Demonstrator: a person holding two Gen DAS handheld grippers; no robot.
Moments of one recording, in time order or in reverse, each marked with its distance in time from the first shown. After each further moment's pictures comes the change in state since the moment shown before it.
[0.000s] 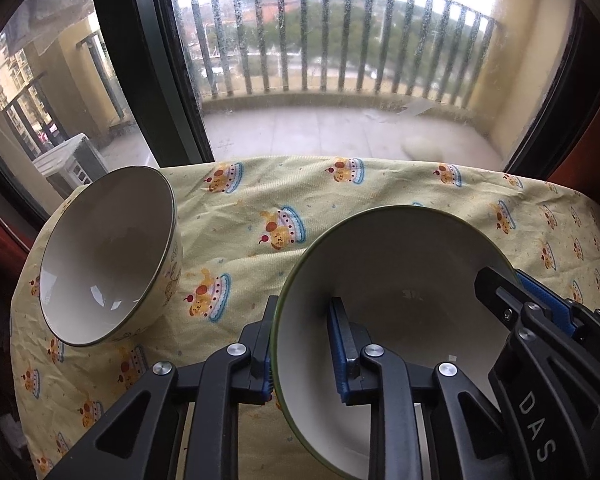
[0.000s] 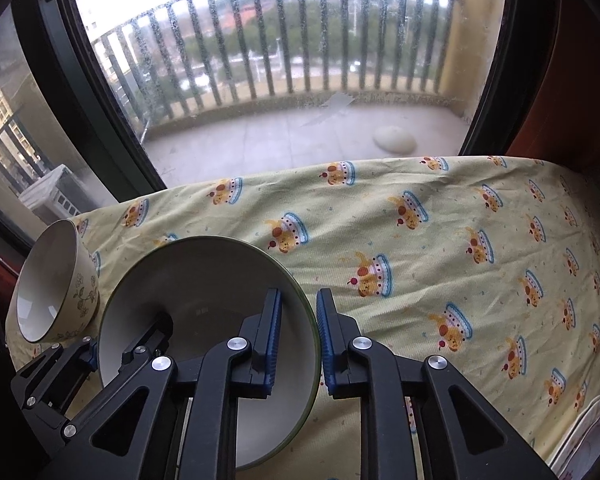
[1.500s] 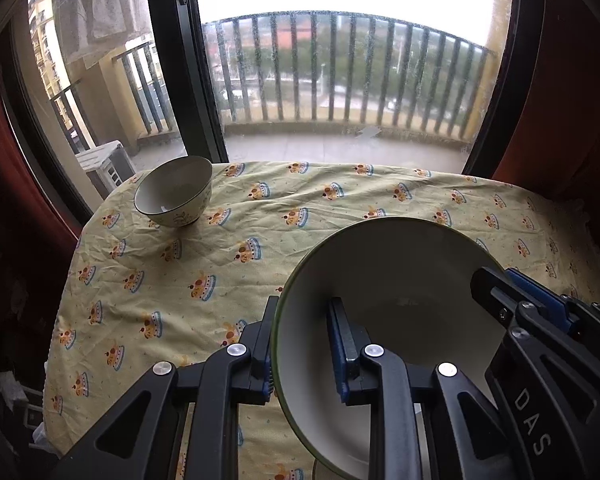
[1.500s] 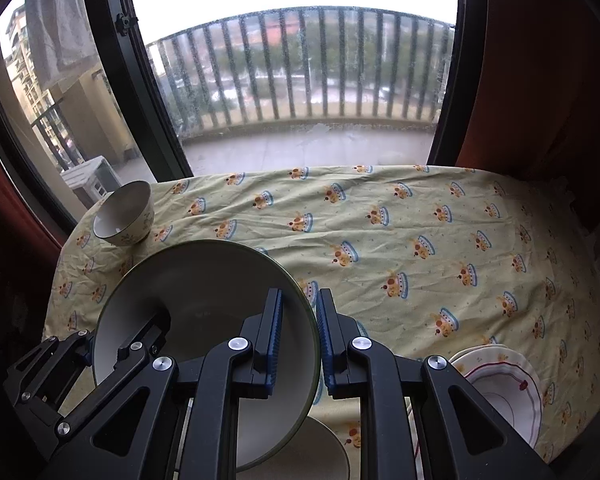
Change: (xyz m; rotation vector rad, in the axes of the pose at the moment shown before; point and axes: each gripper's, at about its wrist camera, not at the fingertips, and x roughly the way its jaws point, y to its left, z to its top) left arm -0.165 -0.073 -0.105 -0.051 -0.106 0.049; right arm -0.178 -0.084 -0.084 -0.098 -0.076 0.071
